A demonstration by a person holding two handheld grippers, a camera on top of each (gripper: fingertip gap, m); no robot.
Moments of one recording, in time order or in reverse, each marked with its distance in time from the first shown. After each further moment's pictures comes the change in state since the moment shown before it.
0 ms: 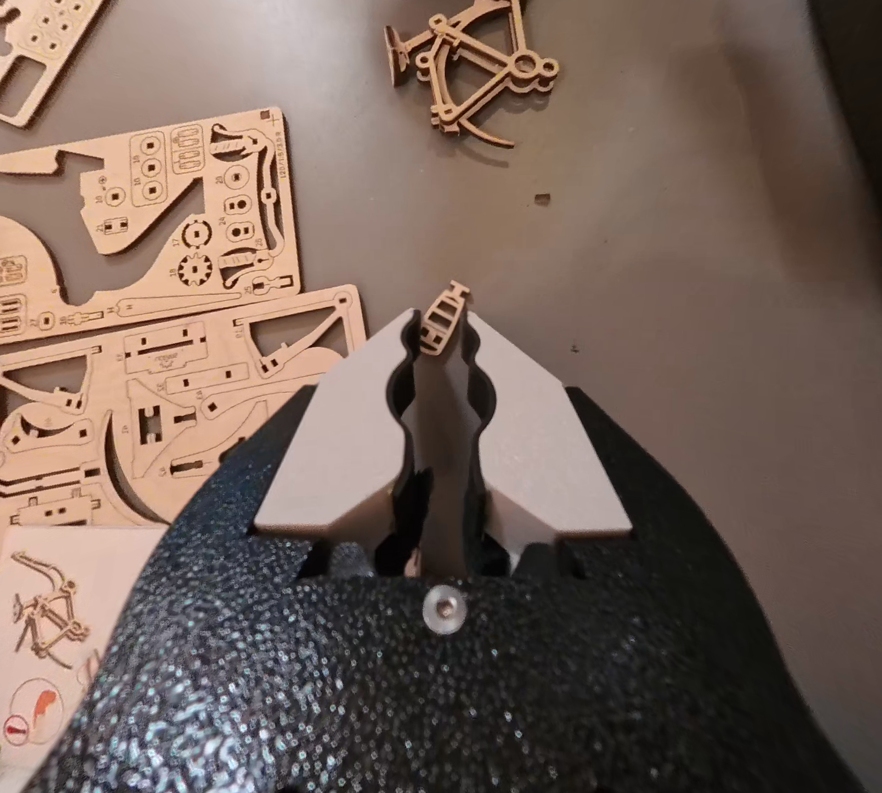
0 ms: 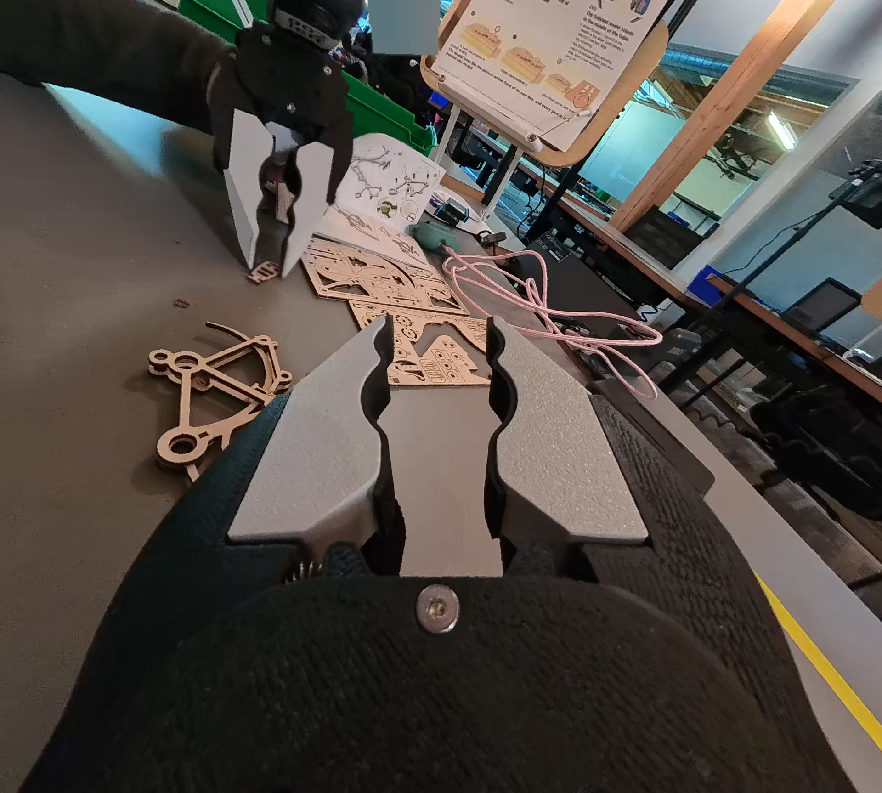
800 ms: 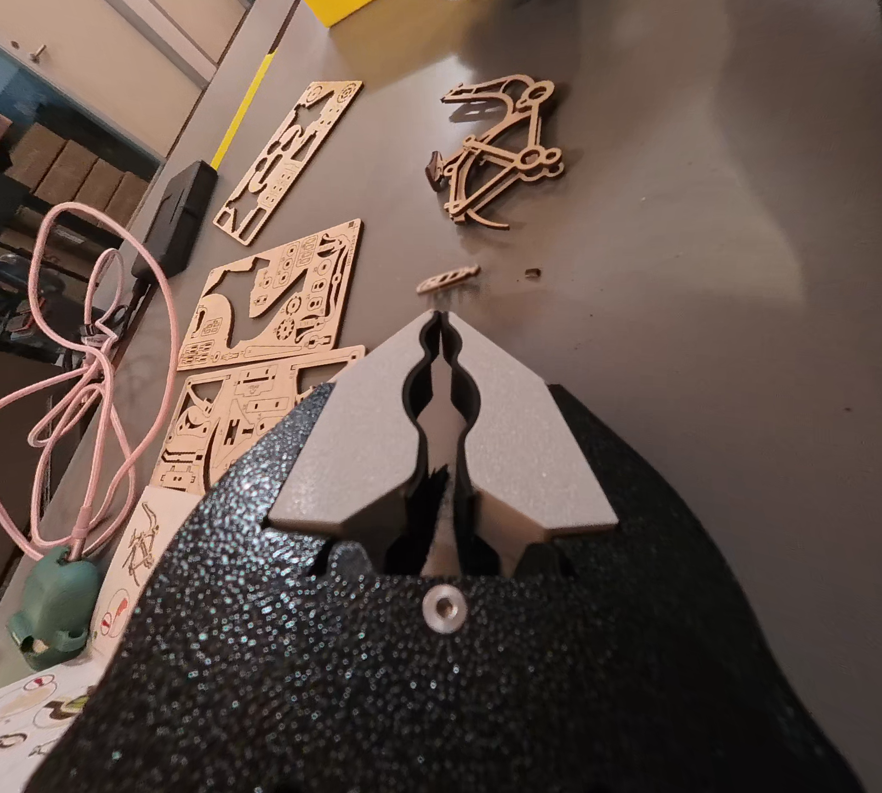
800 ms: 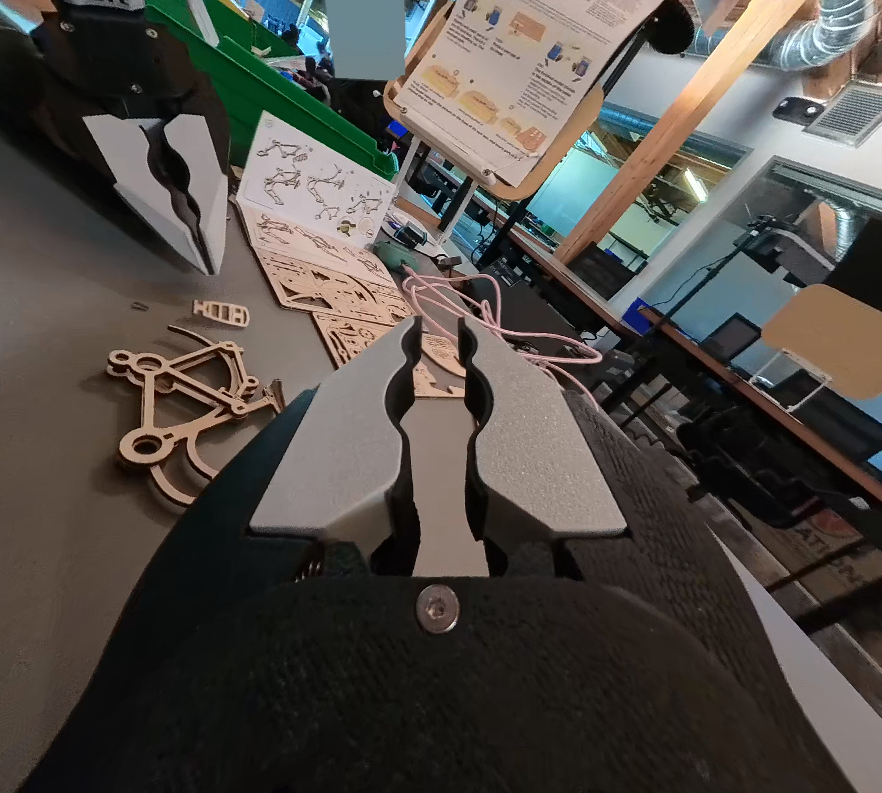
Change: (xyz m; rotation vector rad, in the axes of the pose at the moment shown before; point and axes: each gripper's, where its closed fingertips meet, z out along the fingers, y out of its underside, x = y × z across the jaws) left arm 0.012 -0.028 0.003 0.213 -0.494 0.179; right arm 0.012 -0.010 -0.012 0.060 0.098 -0.090
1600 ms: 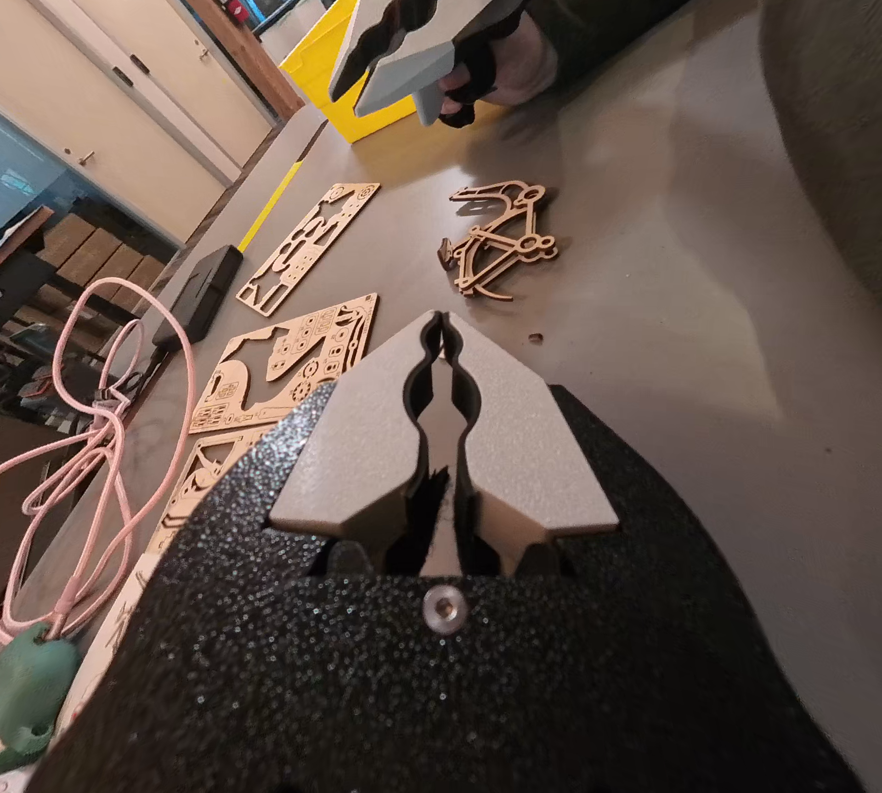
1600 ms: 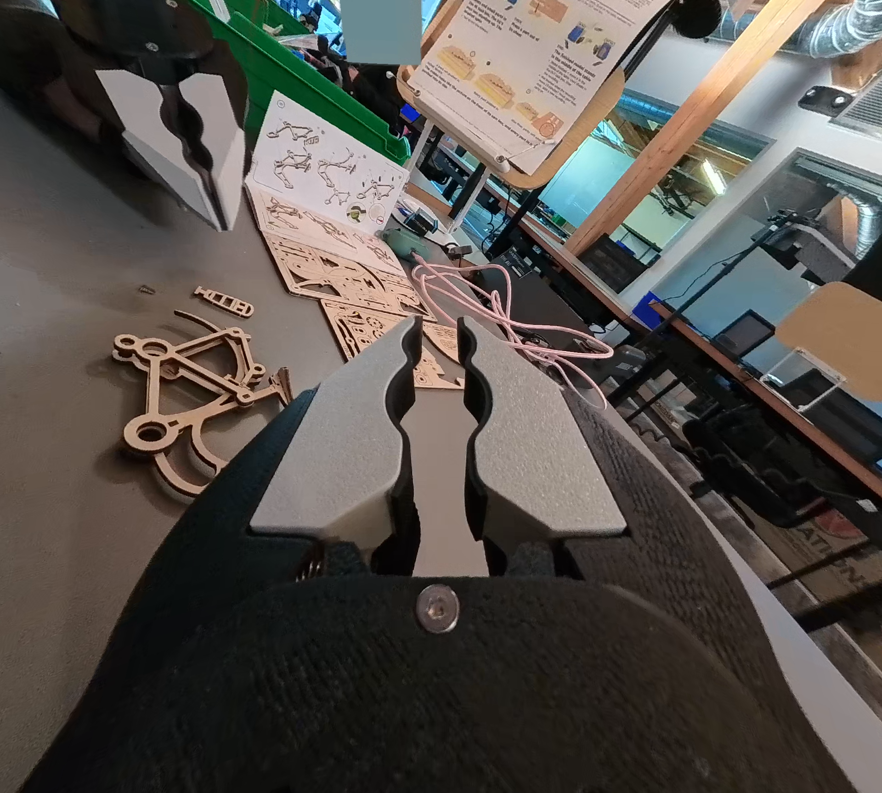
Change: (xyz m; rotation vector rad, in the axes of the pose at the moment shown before) left arm -0.006 -0.030 -0.005 0.207 0.005 -0.013; right arm -0.004 0.006 0.003 -0.029 -0.028 -0.013
